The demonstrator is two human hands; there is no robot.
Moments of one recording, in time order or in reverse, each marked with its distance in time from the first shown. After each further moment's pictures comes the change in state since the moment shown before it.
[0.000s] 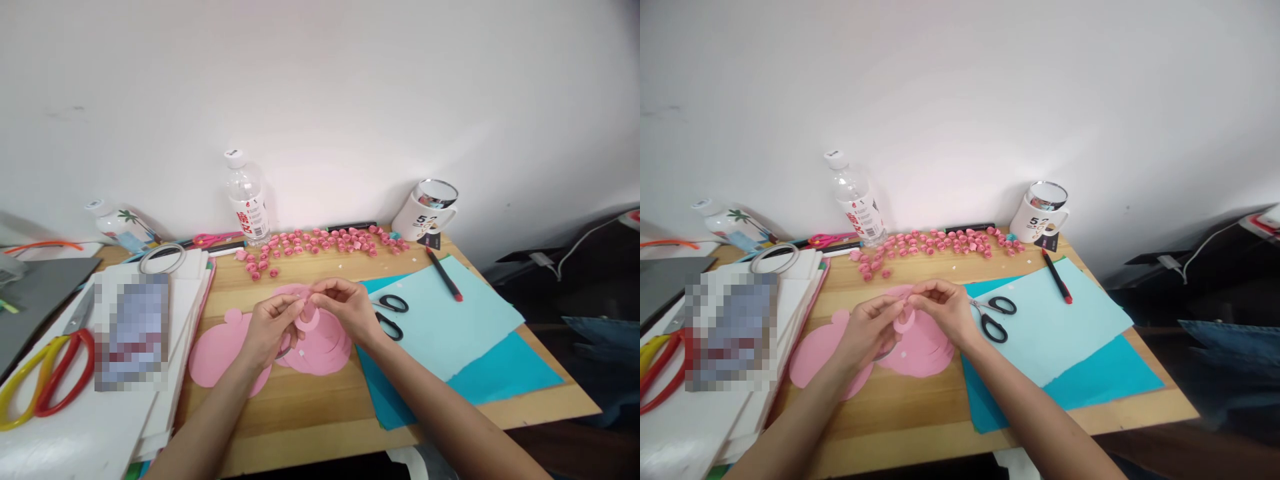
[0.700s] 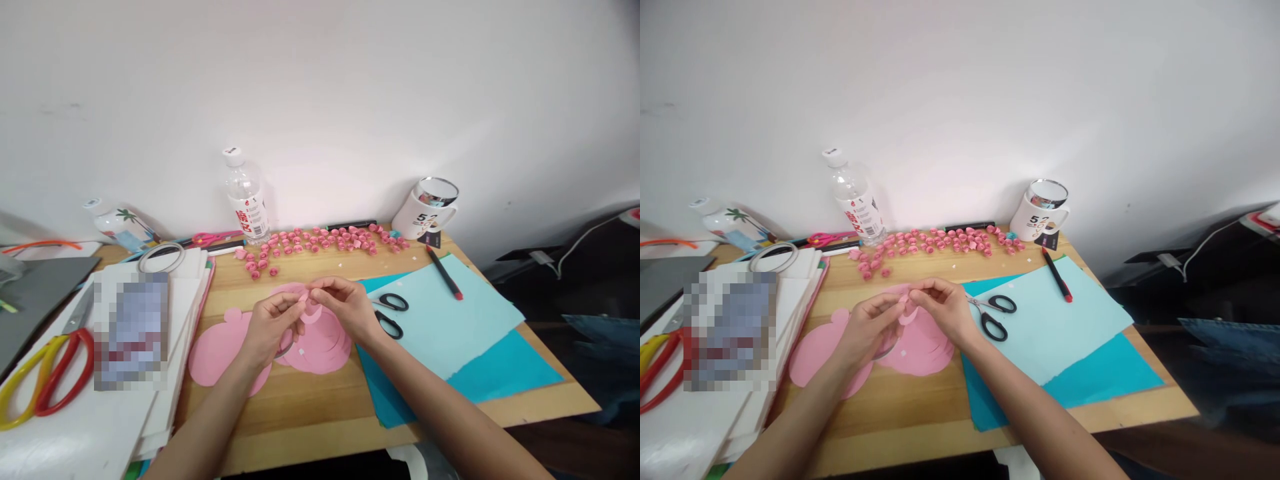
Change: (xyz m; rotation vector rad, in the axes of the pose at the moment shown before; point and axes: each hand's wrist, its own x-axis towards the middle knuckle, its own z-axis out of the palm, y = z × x) left_hand 0.004 -0.009 -0.005 0.015 -0.022 0.057; right_hand 0.000 0.000 0.000 -0.041 -0.027 -0.014
